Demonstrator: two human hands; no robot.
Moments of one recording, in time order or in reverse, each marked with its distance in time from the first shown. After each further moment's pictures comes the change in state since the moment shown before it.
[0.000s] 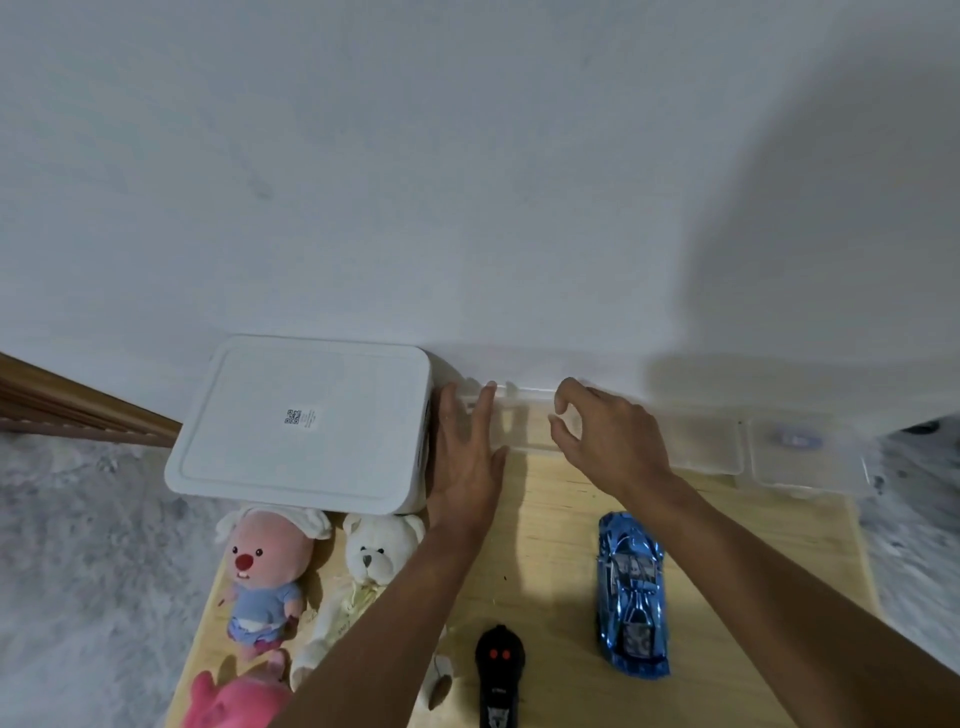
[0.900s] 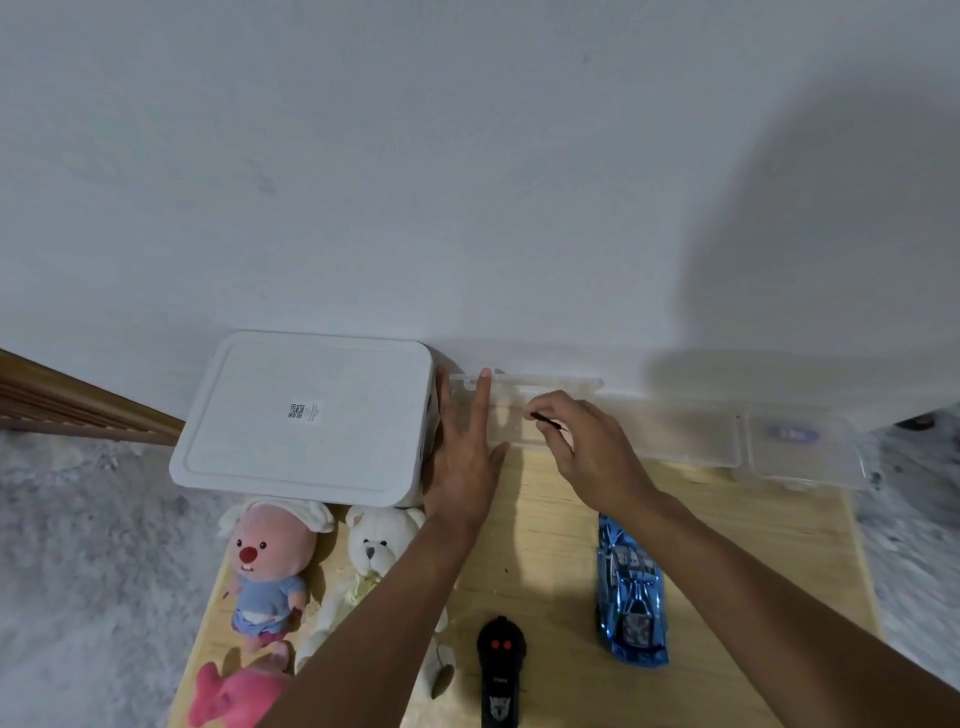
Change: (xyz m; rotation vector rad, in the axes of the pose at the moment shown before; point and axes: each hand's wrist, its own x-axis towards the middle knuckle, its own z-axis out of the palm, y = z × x) left_hand 0.006 -0.009 0.002 0.181 -0.013 -0.016; right_hand -0.016 -0.010 0.016 0.503 -0.045 -0.083
